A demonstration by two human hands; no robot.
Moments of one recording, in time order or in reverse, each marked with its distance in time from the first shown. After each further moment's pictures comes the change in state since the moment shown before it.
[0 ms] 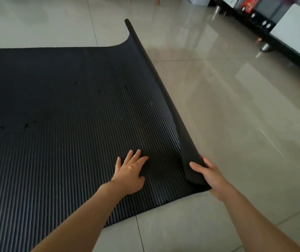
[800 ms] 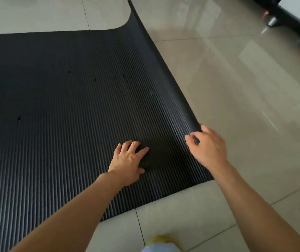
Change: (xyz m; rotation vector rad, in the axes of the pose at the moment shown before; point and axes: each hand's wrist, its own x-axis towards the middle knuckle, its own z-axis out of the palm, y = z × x) left_hand -0.004 0.005 0.014 0.337 0.079 0.040; right_hand -0.001 -0.023 0.010 -1.129 0.352 -0.530
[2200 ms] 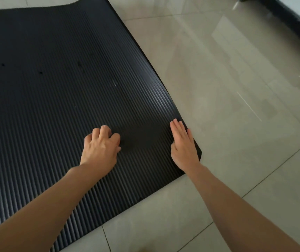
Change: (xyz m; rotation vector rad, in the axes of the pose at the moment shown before) left_hand 0.057 0.025 -0.015 -0.002 0.165 -0.045; right_hand 0.015 0.064 0.055 0.047 -0.142 -0.043
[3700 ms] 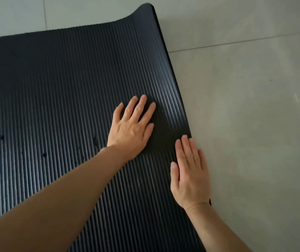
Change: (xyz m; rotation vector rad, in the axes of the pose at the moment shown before) left_hand 0.323 -0.081 -0.053 0.090 0.078 -0.093; right_hand 0.263 -0.053 -0.004 -0.116 0.054 -0.202
